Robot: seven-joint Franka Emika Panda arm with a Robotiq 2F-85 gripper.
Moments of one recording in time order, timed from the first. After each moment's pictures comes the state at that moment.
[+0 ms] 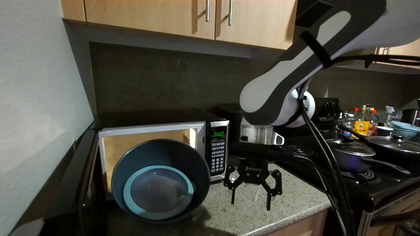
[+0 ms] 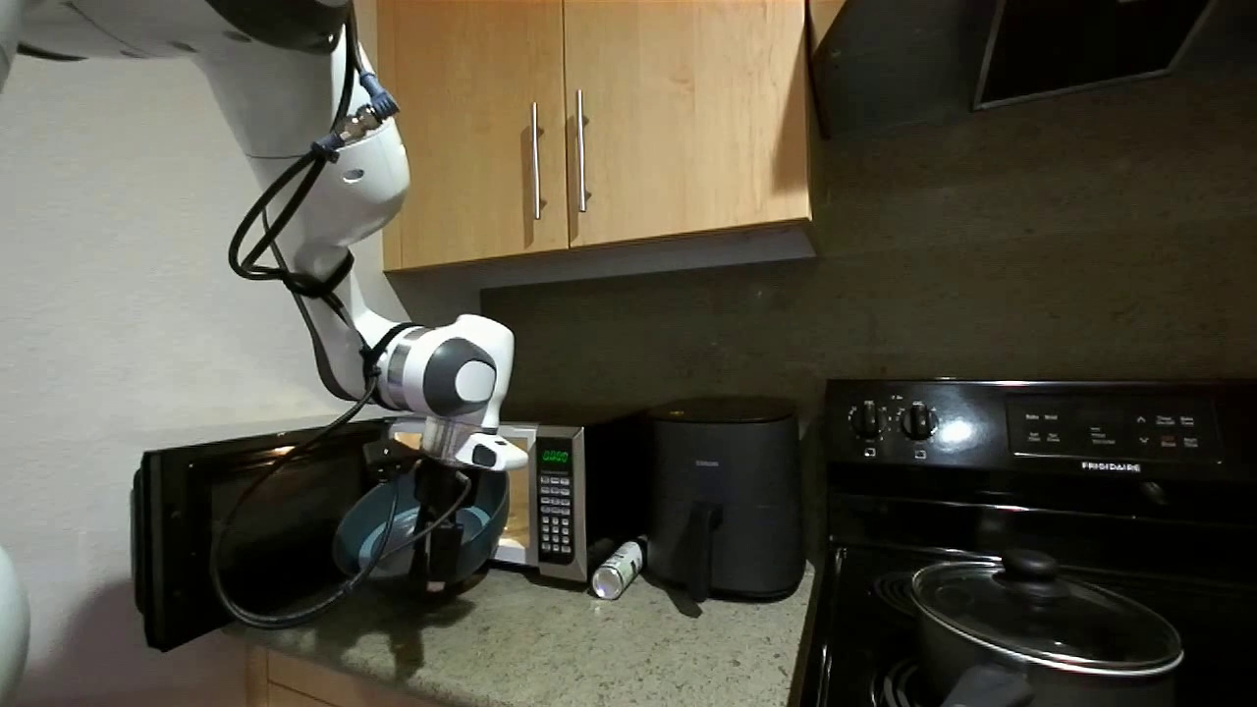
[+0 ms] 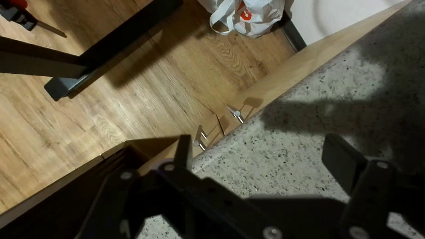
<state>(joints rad) 0.24 0.23 0.07 -2.17 0.25 2.26 0.80</state>
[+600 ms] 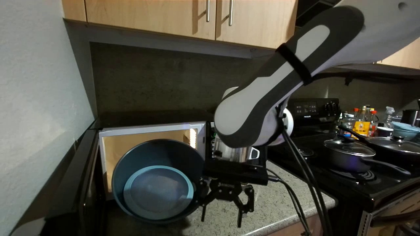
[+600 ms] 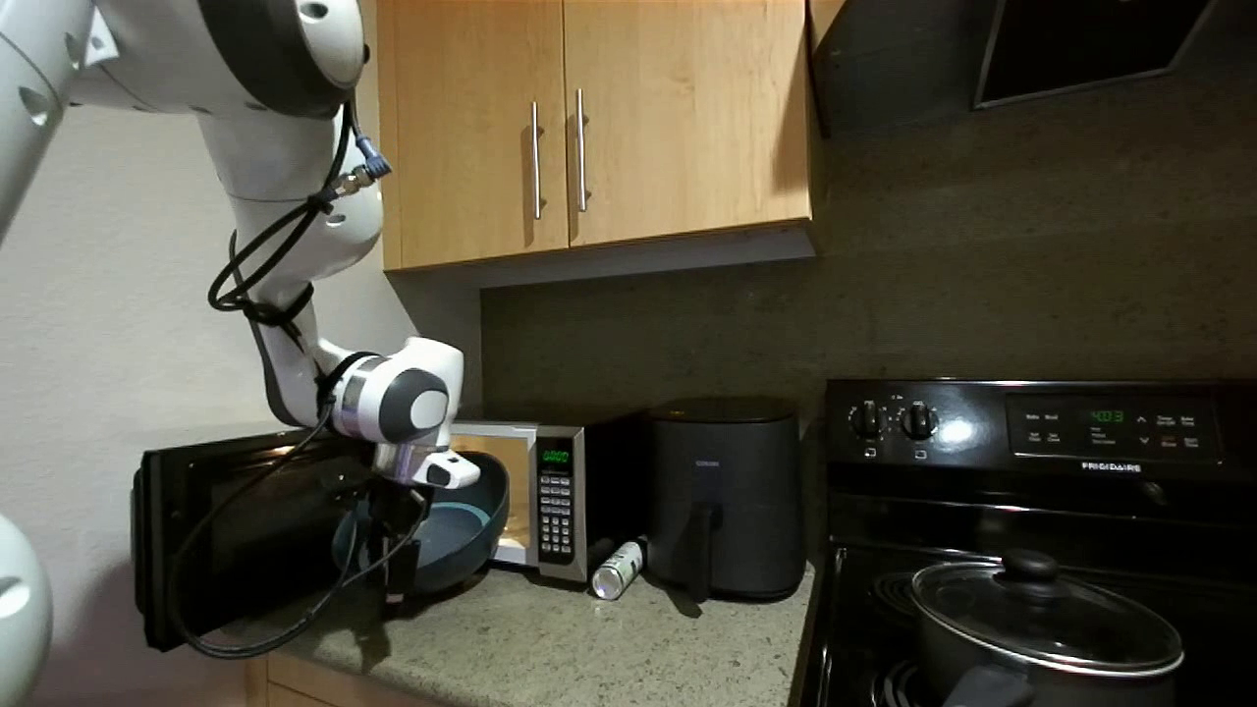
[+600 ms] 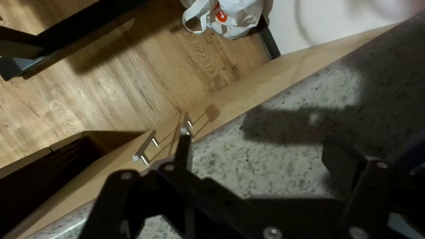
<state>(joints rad) 0.30 0.34 0.15 -2.11 0.24 2.40 0.80</state>
